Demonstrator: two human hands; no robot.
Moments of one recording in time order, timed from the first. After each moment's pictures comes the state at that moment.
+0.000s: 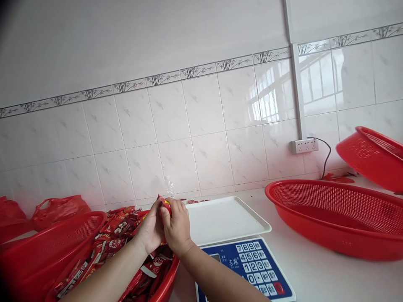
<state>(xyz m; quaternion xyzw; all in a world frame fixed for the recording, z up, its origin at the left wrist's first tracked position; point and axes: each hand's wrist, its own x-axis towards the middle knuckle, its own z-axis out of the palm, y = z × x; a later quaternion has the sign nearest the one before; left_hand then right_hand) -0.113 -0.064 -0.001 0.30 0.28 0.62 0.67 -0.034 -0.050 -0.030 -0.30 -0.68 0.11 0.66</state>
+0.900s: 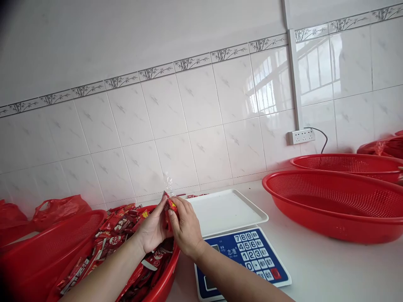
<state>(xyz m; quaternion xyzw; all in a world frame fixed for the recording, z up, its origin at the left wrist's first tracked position) -0.109 -0.077 0.003 0.42 0.35 0.49 0.67 -0.002 -0.061 -0.045 -0.30 -0.72 0.09 0.62</state>
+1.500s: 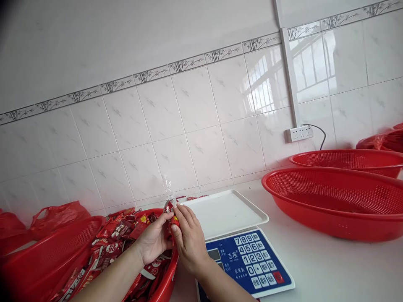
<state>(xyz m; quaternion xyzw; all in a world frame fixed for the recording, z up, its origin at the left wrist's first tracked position) -0.105 -0.075 -0.011 0.41 0.39 0.47 0.68 0.008 -0.057 -0.076 -0.31 -0.73 -0.03 0.61</state>
